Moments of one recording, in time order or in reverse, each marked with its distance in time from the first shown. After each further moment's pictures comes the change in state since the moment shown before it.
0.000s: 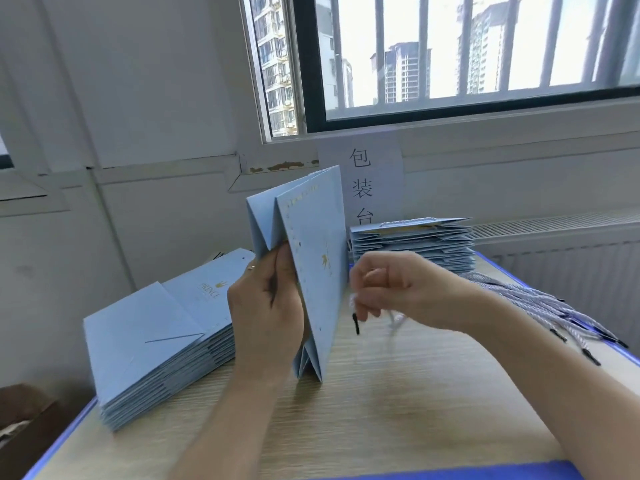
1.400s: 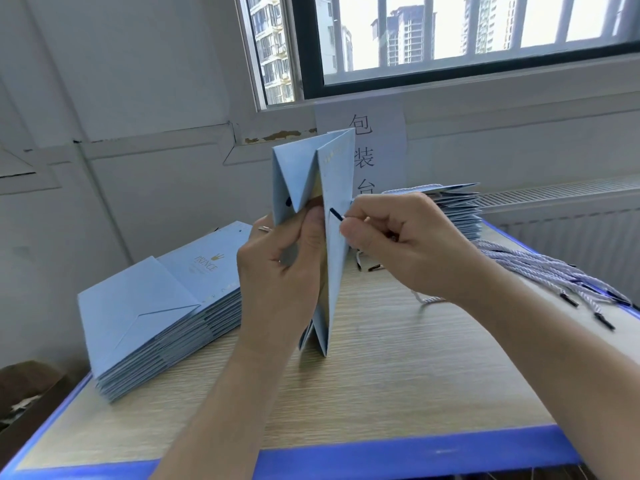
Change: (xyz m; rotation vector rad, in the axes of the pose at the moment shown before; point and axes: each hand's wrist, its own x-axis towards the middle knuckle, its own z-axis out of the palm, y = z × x) left_hand -0.005 0.013 0.007 -0.156 -0.088 0.000; right_hand 0.003 -0.026 0.018 -0.291 0.358 -0.338
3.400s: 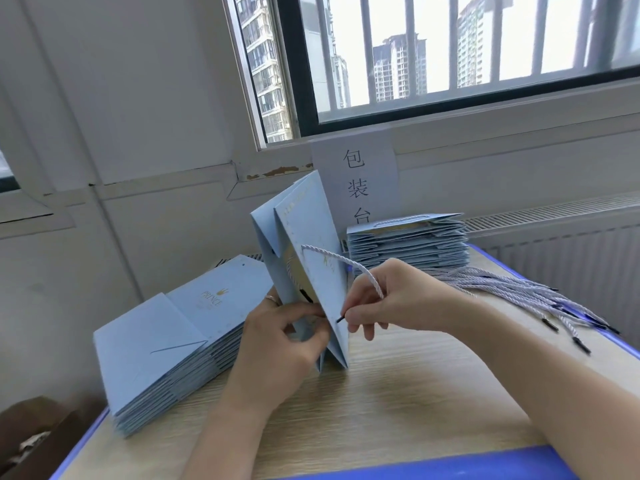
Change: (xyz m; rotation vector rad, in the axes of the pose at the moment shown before) left_hand -0.016 0.003 -0.024 0.363 -0.315 -0.076; right_hand -0.008 0.028 -0.004 0.193 -0.335 0.474
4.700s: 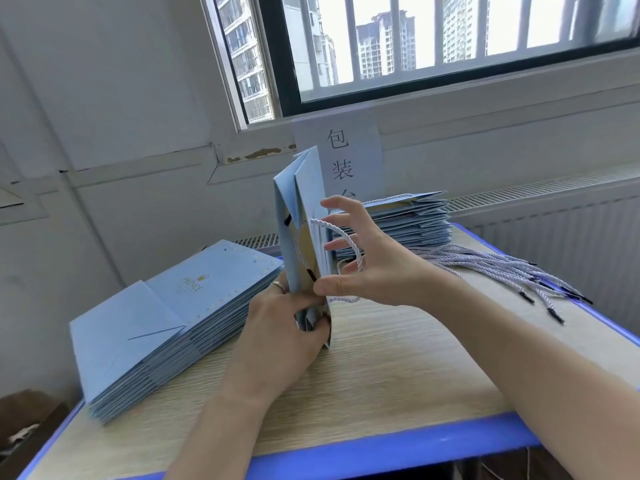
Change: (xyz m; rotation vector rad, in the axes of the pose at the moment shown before) left_hand -0.005 0.011 0.016 0.208 -0.138 0.079; right_hand 0.002 0.002 -0.001 0.008 0.170 -0.188
